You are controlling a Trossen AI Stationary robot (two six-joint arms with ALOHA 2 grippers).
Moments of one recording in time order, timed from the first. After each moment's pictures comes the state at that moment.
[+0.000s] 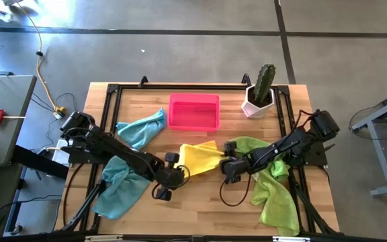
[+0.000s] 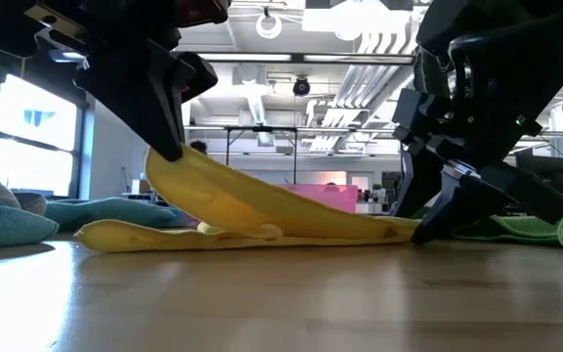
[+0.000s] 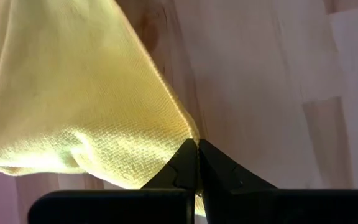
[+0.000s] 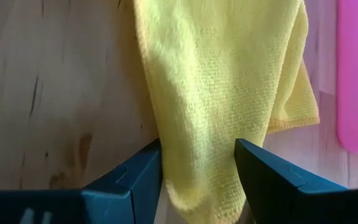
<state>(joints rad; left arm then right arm) -0.32 1.71 1.12 -0.55 -0.22 -0.18 0.35 1.67 0.72 -0.18 0.47 -0.03</state>
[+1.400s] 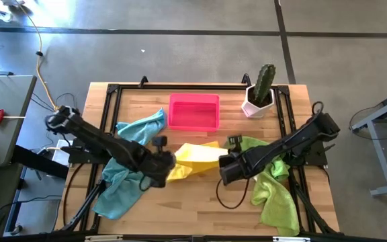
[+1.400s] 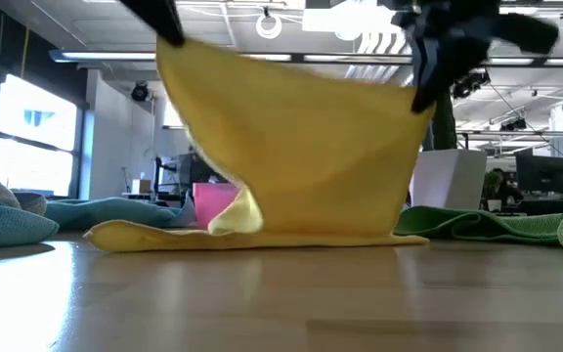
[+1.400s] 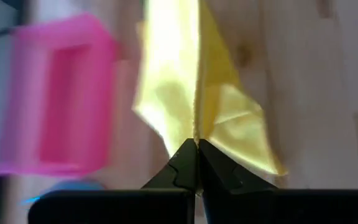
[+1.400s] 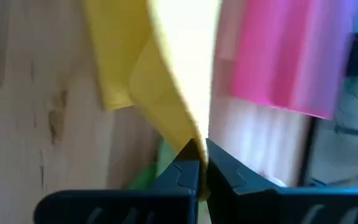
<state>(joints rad) -0.34 1.51 1.33 -0.98 -0.51 -0.26 0.42 1.68 1.35 -1.17 0.59 0.19</state>
